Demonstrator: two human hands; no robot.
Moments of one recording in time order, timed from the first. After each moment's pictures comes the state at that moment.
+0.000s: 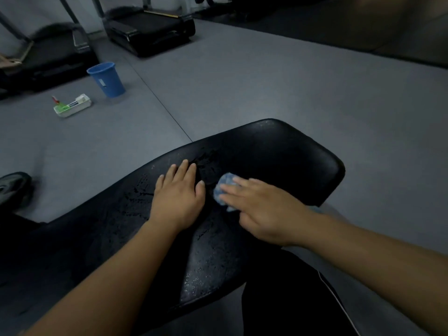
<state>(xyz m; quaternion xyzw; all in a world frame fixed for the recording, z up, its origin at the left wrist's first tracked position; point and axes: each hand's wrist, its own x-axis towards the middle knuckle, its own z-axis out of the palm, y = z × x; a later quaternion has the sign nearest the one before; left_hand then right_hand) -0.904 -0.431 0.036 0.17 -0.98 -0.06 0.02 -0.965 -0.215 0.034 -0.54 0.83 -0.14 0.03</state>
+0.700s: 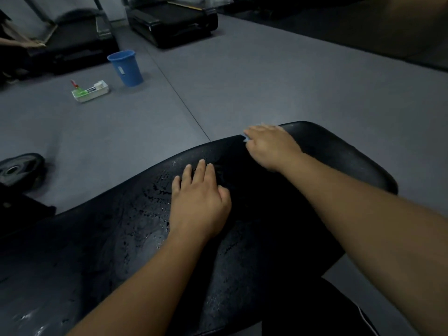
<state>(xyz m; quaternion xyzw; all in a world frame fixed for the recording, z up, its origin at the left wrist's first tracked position) -0.906 -0.429 0.030 0.23 -0.97 -0.07 0.04 -1.100 -0.330 0.039 -0.36 0.93 -0.11 -0.01</state>
